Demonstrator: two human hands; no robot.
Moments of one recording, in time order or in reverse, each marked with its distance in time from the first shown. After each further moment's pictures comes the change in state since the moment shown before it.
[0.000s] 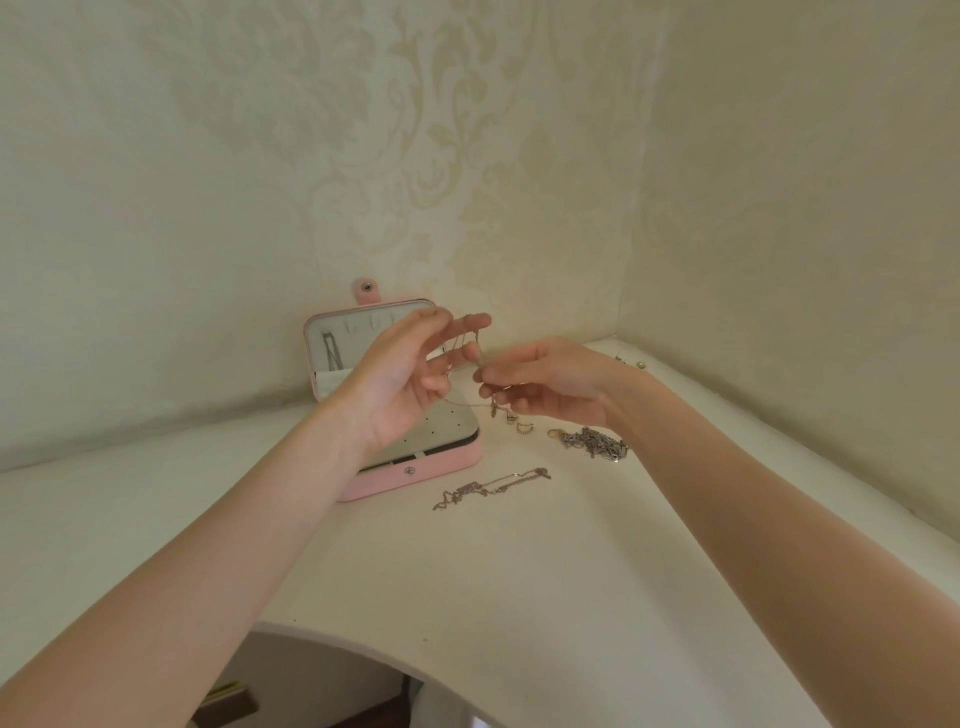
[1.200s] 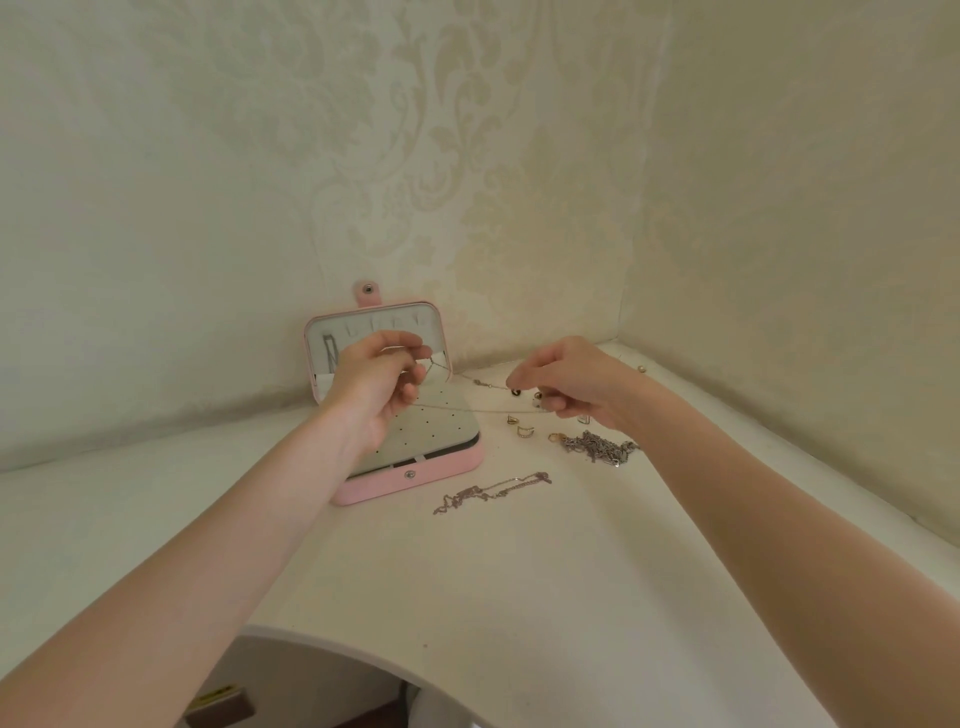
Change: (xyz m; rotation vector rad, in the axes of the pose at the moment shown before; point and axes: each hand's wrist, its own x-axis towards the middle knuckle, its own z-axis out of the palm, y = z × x) left_hand 0.010 -0.007 -0.020 0.197 0.410 0.064; right_hand 0.002 0.003 -0.011 -0.288 0.306 0.047
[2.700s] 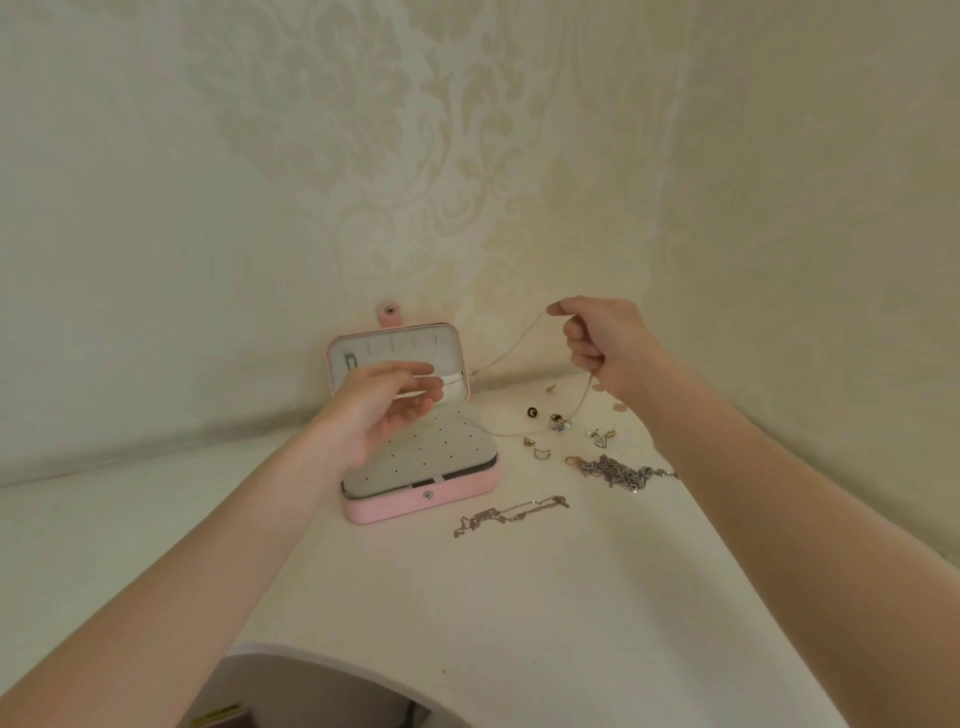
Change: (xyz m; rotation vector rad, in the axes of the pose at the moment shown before) left_hand 0.010 0.008 -0.026 0.032 -0.118 -0.072; right_hand 0.021 -0.039 -0.010 0.447 0.308 -0.126
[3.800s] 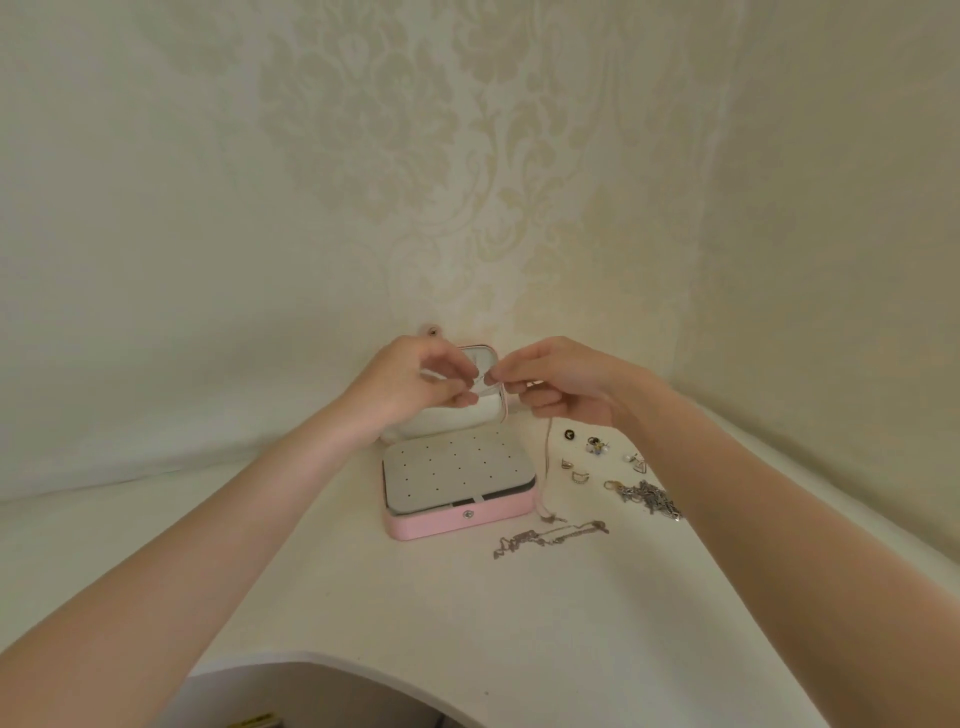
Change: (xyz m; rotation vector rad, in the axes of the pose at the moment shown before) left_hand -0.014 0.037 -0.012 0.752 -0.130 0.427; right_hand -0.013 -0.002 0.046 -0.315 -0.669 0.090
